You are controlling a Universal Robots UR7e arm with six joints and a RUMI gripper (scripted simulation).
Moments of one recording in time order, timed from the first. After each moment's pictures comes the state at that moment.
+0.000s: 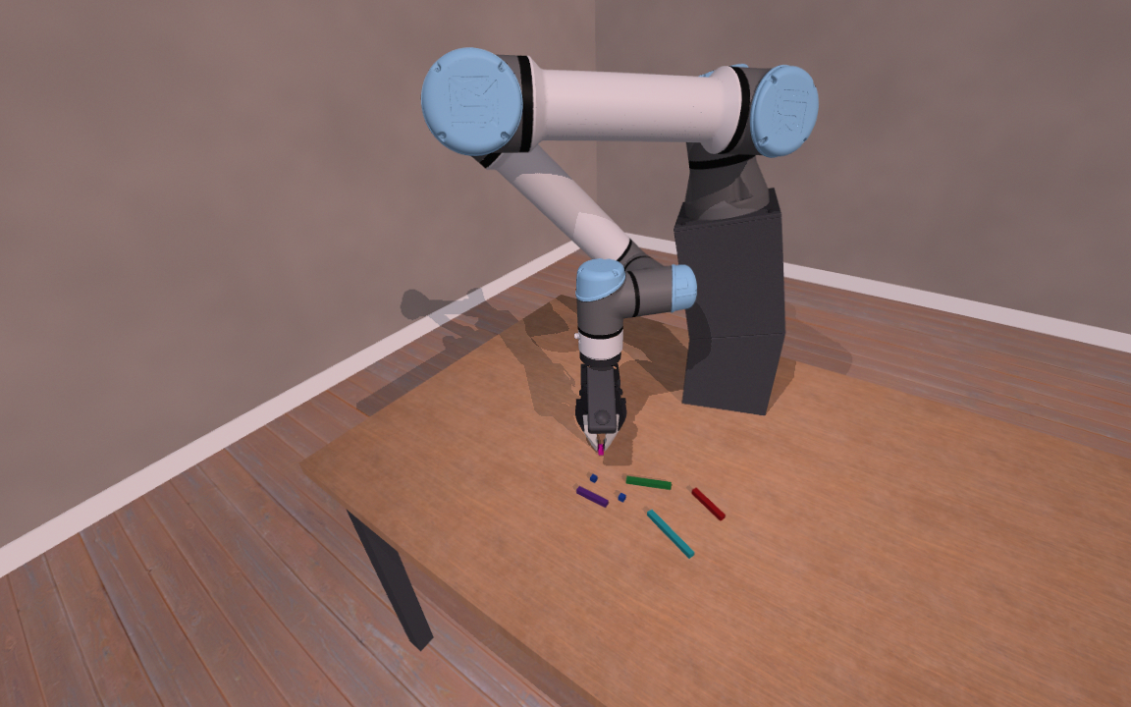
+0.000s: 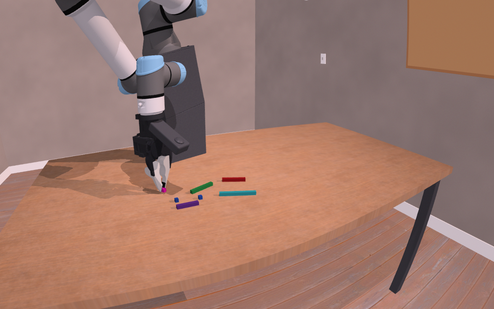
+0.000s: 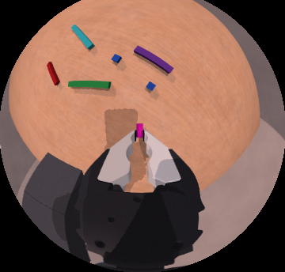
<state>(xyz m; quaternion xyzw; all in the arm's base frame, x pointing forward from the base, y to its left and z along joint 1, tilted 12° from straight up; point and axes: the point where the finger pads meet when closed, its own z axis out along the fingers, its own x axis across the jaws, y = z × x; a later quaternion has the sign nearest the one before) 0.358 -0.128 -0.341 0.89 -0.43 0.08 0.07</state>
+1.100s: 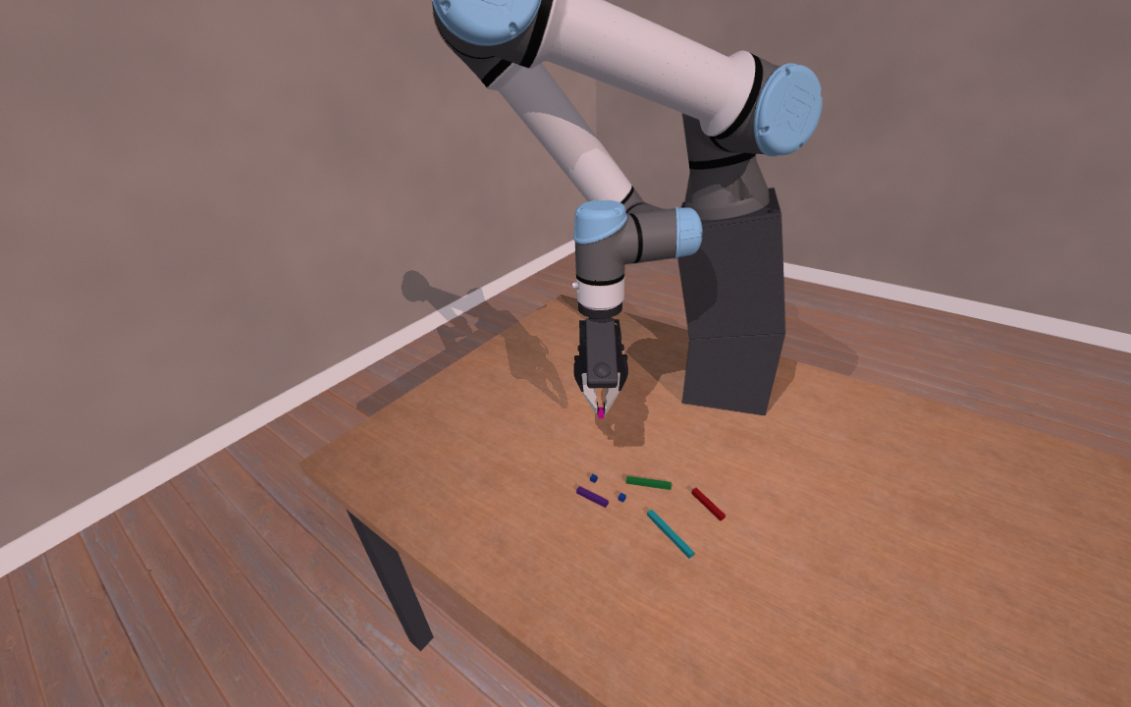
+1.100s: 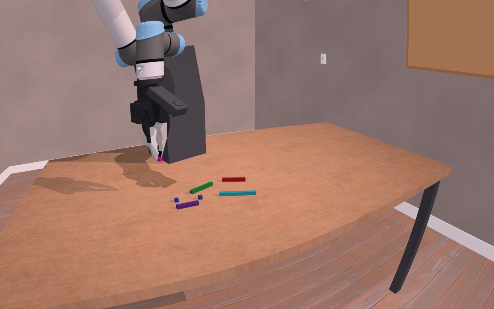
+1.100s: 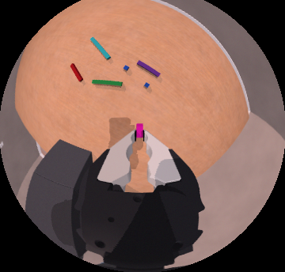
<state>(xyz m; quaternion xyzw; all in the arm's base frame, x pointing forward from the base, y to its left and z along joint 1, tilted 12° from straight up) 0.351 -0.109 -0.250 0.89 -0.43 0.08 0.07</state>
